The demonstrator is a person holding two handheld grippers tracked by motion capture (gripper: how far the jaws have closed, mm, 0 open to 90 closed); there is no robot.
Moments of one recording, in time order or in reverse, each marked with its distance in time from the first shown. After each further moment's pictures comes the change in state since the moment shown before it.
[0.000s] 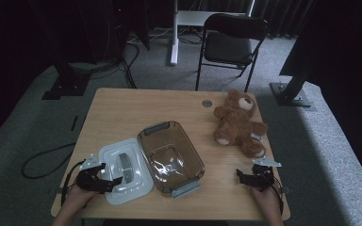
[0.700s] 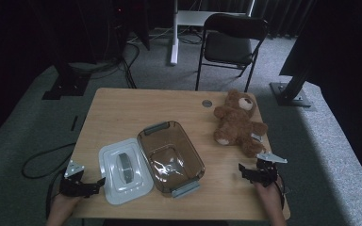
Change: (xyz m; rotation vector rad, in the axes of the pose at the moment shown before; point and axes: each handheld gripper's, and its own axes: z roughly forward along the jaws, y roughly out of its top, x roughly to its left) left arm 0.022 -0.033 -0.025 0.014 0.260 -0.088; right arm -0.005 0.018 -0.013 -0.047 0.003 0.085
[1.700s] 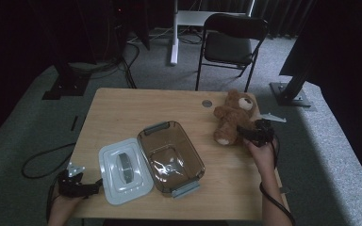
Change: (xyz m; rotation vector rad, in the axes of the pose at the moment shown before) left arm 0.005 -0.010 0.011 0.070 0.124 -0.022; right arm -0.014 0.123 0.031 -0.091 -0.026 0.099
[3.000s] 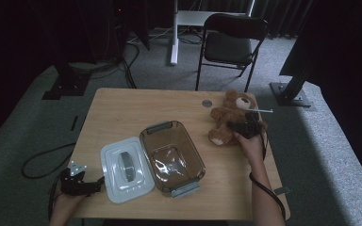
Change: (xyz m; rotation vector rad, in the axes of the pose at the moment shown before) left arm -0.002 0.003 0.006 -0.027 -0.006 0.008; right arm 0.004 0.011 0.057 0.145 0.046 0.117
